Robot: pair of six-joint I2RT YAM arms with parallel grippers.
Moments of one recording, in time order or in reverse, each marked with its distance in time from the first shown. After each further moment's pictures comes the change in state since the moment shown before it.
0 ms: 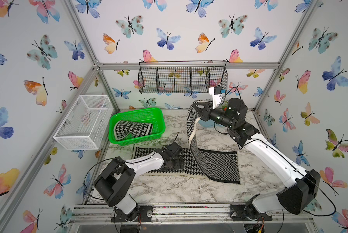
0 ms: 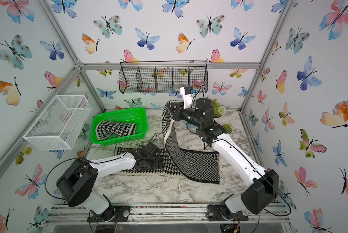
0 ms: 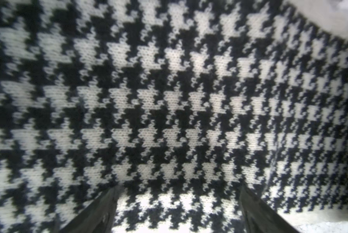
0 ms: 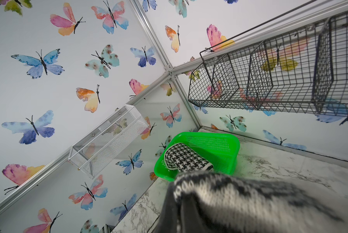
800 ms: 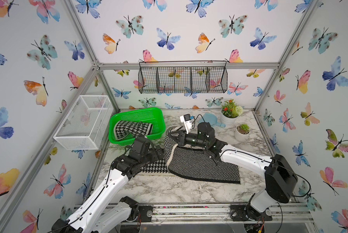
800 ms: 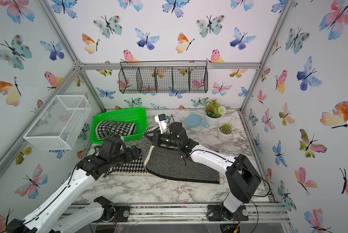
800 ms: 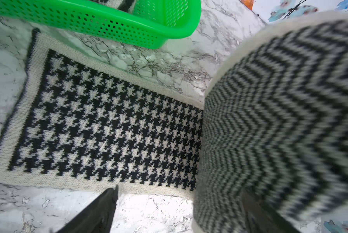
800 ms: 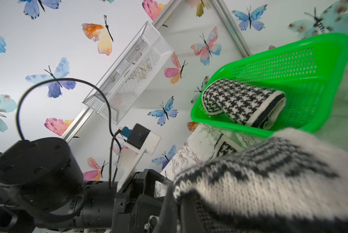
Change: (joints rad) left arm 0.288 -0.632 -0.014 -0.259 -0.001 0.043; right arm 0.266 0.198 -0.247 0.344 -0.027 0.213
